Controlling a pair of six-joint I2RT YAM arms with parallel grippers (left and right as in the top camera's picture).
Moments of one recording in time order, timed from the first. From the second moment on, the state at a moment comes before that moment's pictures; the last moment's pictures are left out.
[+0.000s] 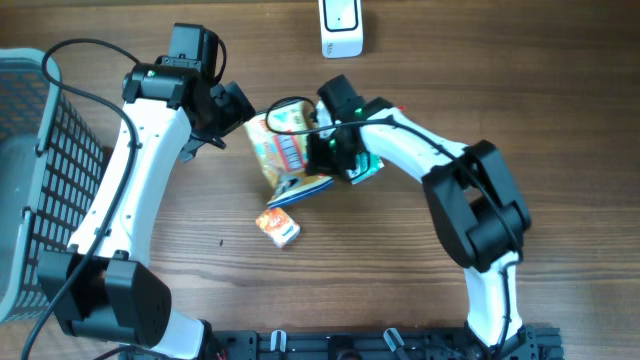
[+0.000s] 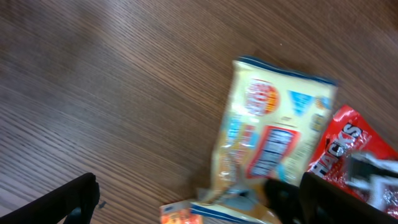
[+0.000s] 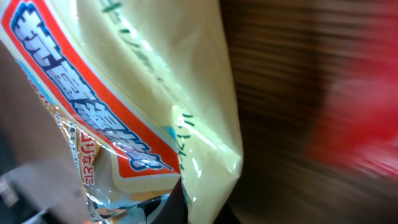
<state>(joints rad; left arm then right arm) -0.15 1.69 1.54 -1.15 -0.06 -0.73 0.54 2.15 1.49 -0.66 -0.47 0.49</state>
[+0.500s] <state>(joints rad) -0.15 1.69 1.54 -1.14 -0.09 -0.73 0.52 1.77 1.54 -1.04 1.01 0.34</state>
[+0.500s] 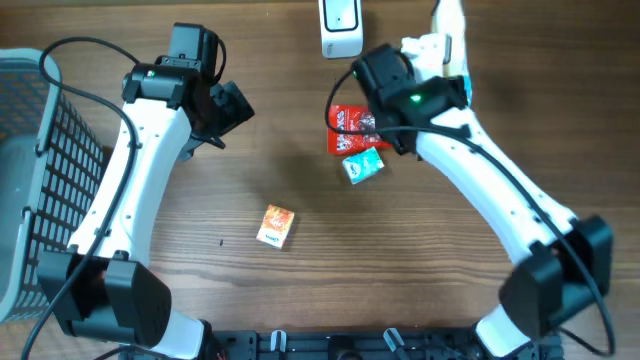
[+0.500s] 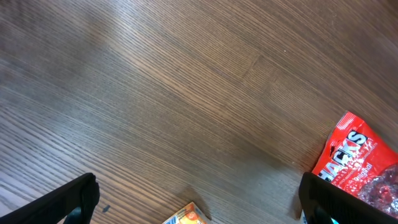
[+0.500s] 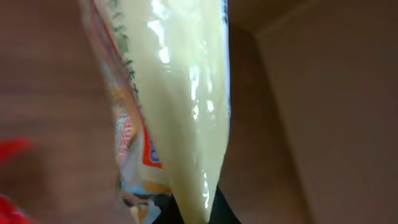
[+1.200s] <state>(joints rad) -0.15 1.69 1.54 -1.14 -0.09 -0.73 0.61 1.92 1.82 -1.16 -0.10 0.07</state>
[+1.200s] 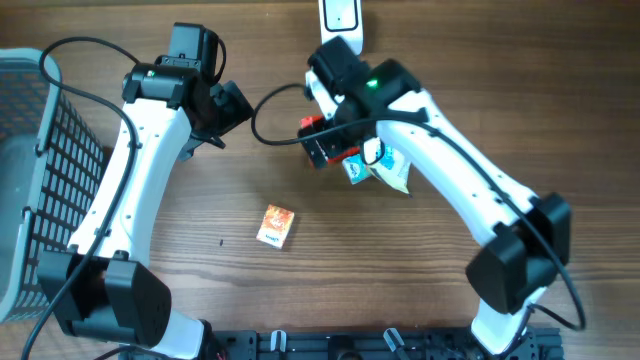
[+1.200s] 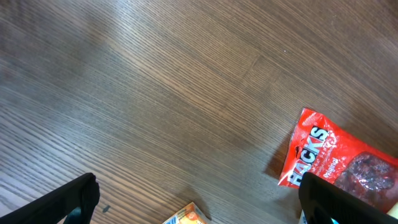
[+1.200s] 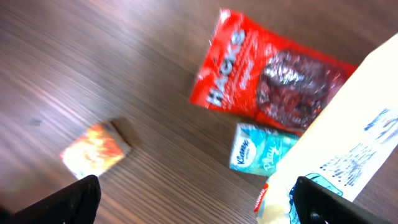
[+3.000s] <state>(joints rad) -0.41 1.84 0.99 -0.36 0.65 -0.61 0.04 1.94 1.25 -0.54 -0.72 0.07</state>
